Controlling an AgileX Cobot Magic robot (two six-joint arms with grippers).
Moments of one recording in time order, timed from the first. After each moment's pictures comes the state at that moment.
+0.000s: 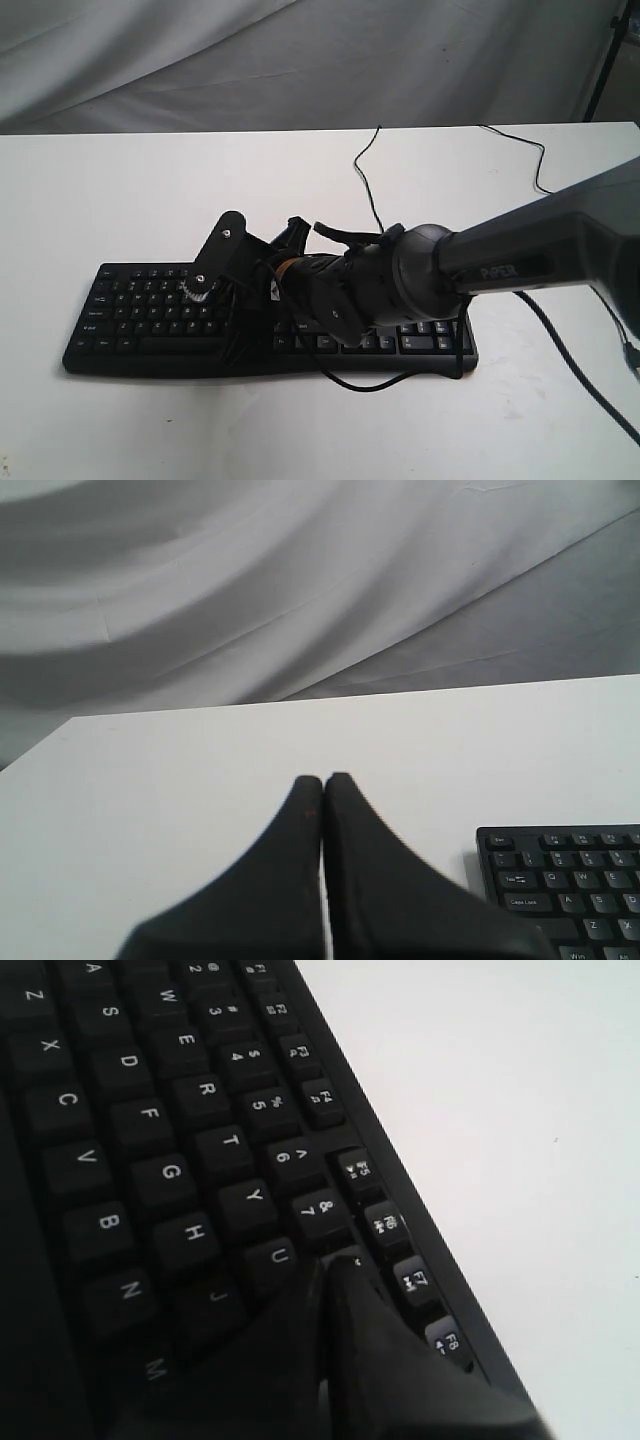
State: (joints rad) left arm 0.13 0.00 -0.01 0.03 0.19 0.09; right arm 0.54 2.15 -1.18 0.06 -0.19 -0.49
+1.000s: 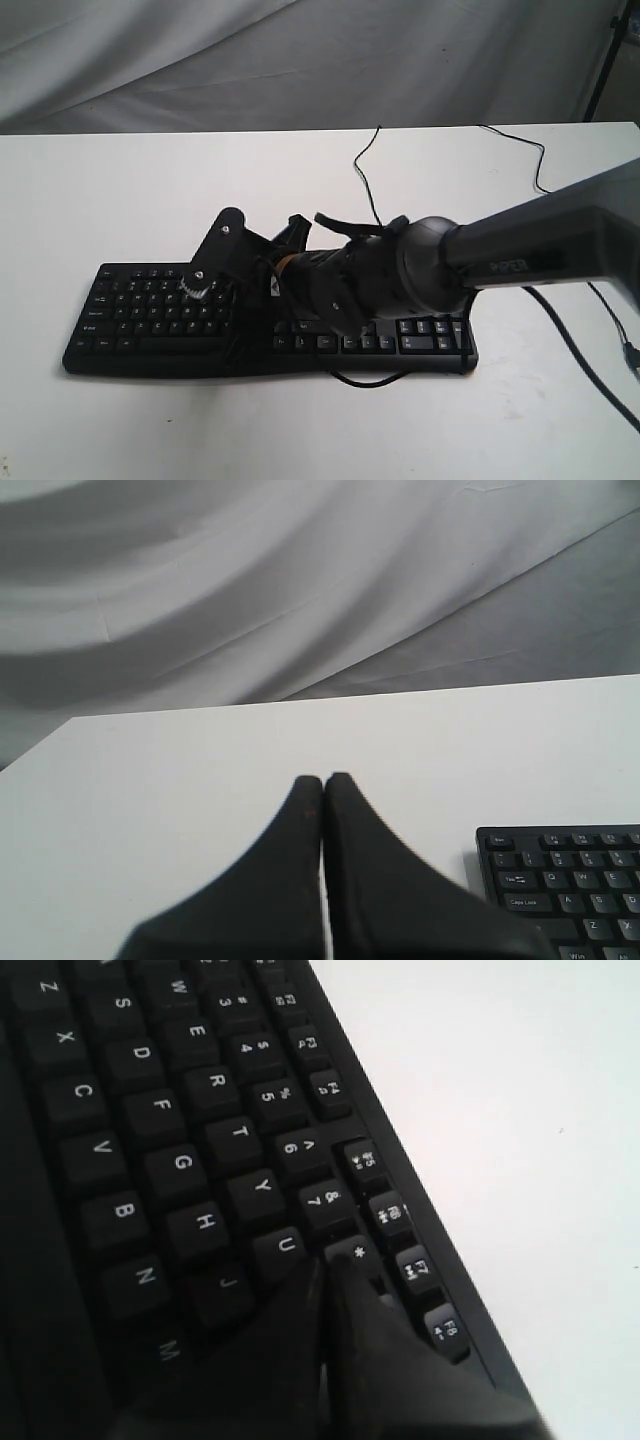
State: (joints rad) left arm 0.13 0.00 -0.01 0.03 0.19 0.09; right arm 0.54 2.12 -1.19 0.06 -0.12 -0.49
